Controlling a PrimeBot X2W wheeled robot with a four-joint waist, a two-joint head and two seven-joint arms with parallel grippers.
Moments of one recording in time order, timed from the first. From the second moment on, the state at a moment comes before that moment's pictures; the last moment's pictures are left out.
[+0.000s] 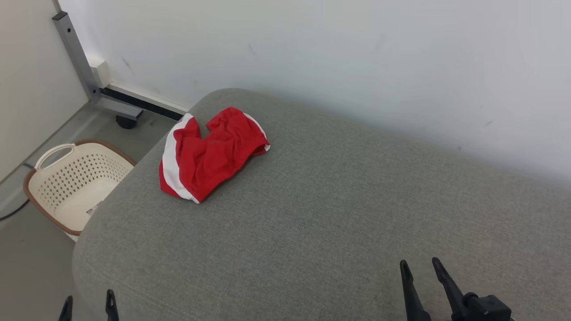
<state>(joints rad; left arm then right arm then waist) 0.16 0.07 0.17 0.09 -0.07 -0.09 -0.26 0.04 -0.05 0.07 0.26 0.17 0.13 -0.26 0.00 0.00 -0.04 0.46</state>
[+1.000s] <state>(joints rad) -0.60 0.38 0.26 0.46 -0.32 -0.13 -0.18 -0.26 -0.05 0.14 0.20 0.15 0.13 -0.26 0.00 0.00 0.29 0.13</state>
